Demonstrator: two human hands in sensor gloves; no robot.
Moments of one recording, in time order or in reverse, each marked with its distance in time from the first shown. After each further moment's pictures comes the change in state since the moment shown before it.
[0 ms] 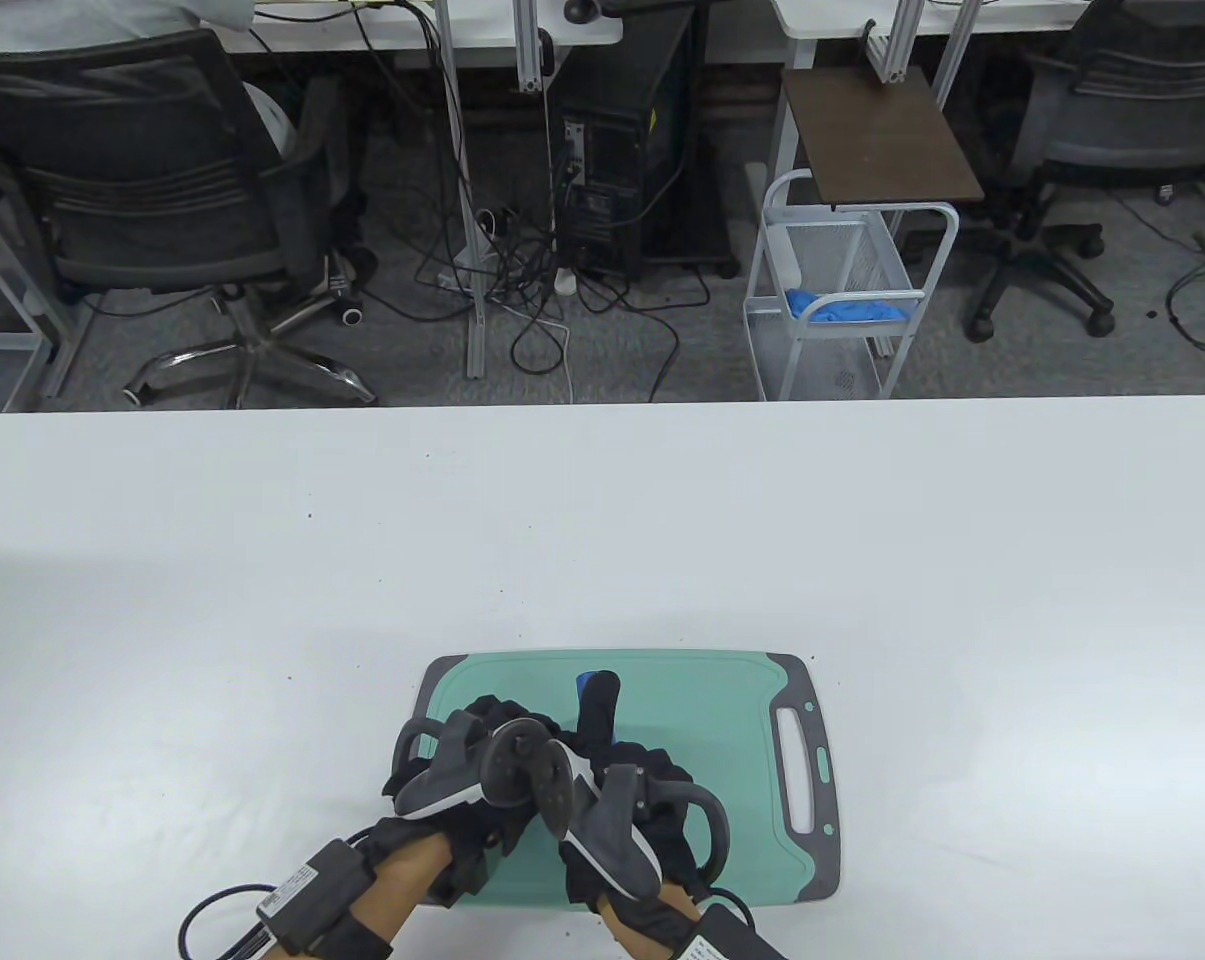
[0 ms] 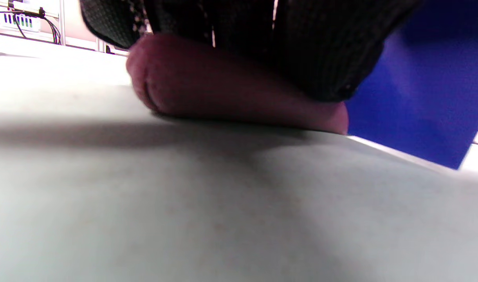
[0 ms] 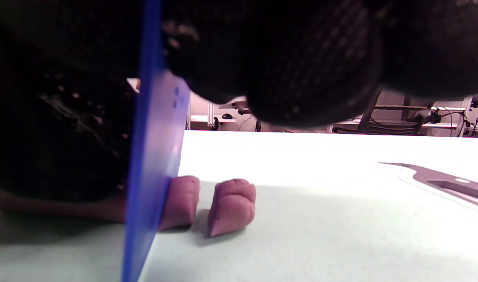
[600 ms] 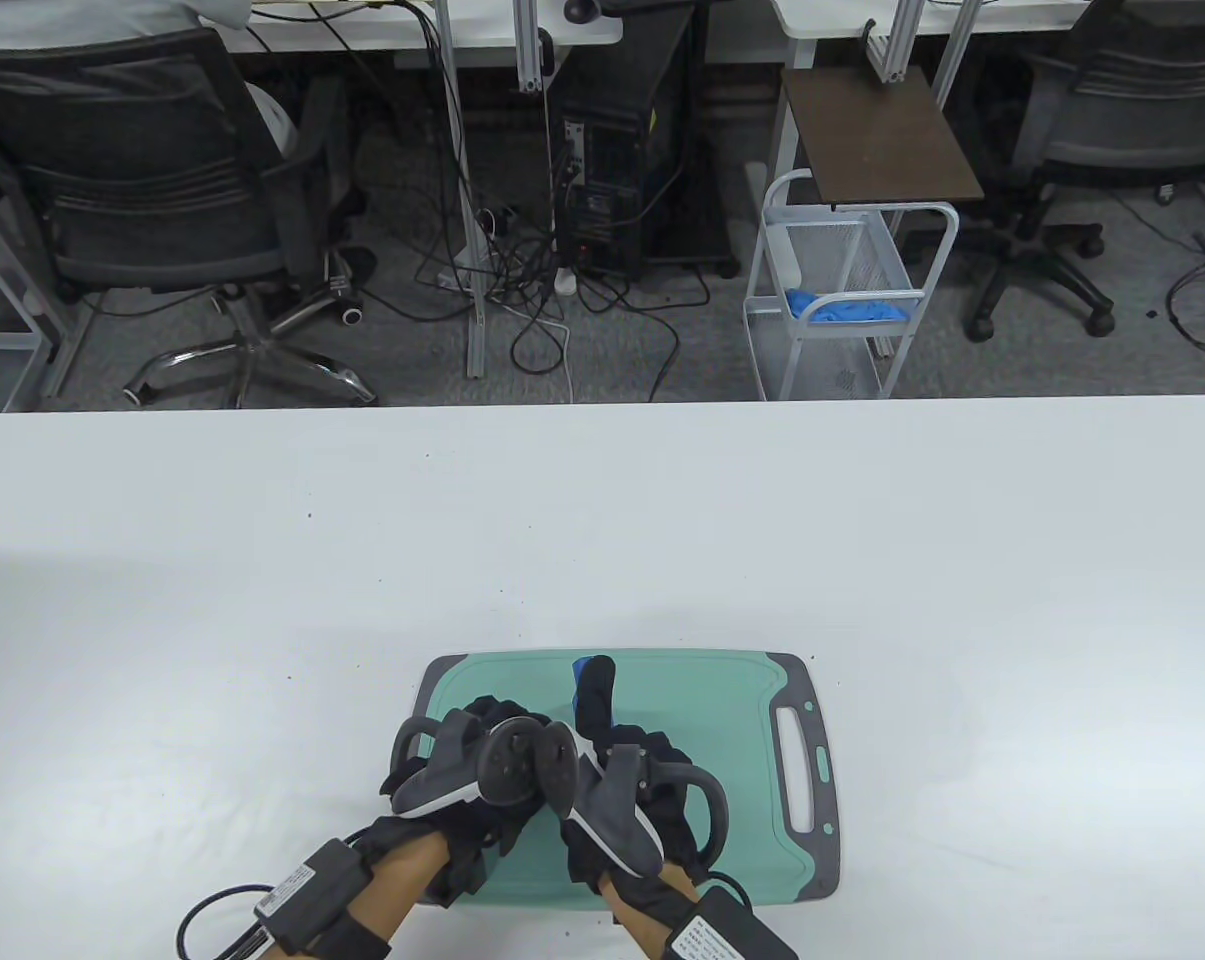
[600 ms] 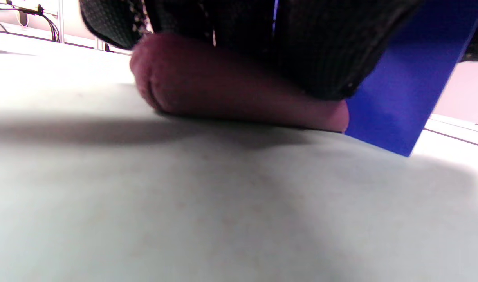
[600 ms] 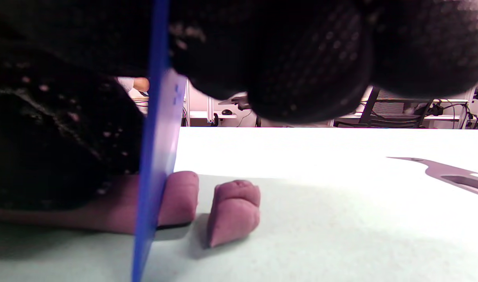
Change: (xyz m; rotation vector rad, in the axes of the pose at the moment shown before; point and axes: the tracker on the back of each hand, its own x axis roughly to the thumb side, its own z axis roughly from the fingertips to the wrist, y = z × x) left_hand -0.003 0.001 0.000 -0.009 -0.003 0.012; right_hand 0.000 0.001 -0.011 0.019 0.004 -0.004
